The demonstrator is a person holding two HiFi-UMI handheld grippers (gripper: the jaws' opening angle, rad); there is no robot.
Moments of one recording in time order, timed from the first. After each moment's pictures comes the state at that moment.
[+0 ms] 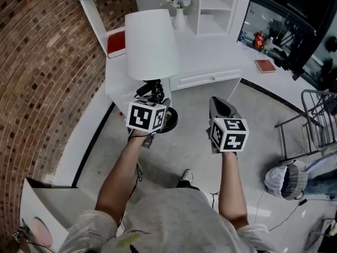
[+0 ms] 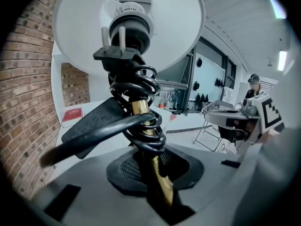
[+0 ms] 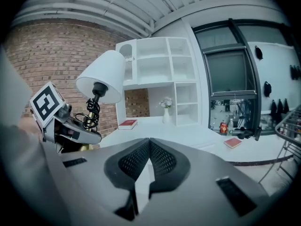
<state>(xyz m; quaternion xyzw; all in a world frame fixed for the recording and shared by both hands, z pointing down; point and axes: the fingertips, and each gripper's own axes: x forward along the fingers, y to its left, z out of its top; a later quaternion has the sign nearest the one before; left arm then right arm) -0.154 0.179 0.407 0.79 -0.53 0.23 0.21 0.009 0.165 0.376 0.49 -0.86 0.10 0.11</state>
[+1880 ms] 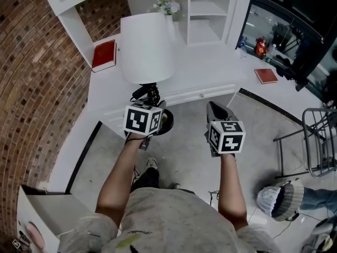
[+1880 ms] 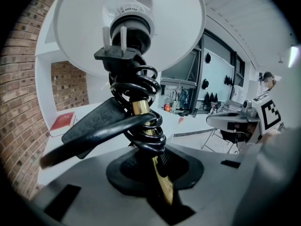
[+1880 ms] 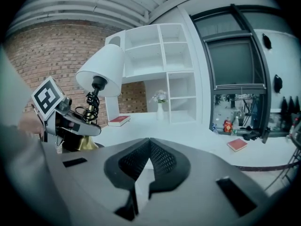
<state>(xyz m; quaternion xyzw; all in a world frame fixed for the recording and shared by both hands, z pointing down) -0.093 0.033 0.423 0.77 -0.55 0.23 0.21 0.079 0.012 0.410 0.46 -0.87 0.12 0.13</state>
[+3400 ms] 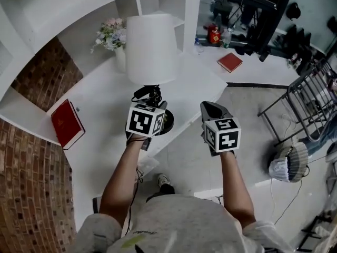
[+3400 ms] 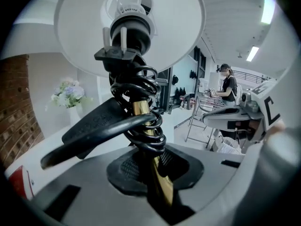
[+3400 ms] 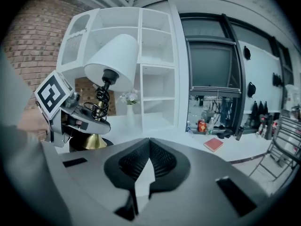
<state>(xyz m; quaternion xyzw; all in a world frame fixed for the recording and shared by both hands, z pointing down) -0.076 -0.227 0.417 0.89 -0.34 0.28 0.14 0.055 -0.172 0.399 0.62 -0.76 0.14 0.15</state>
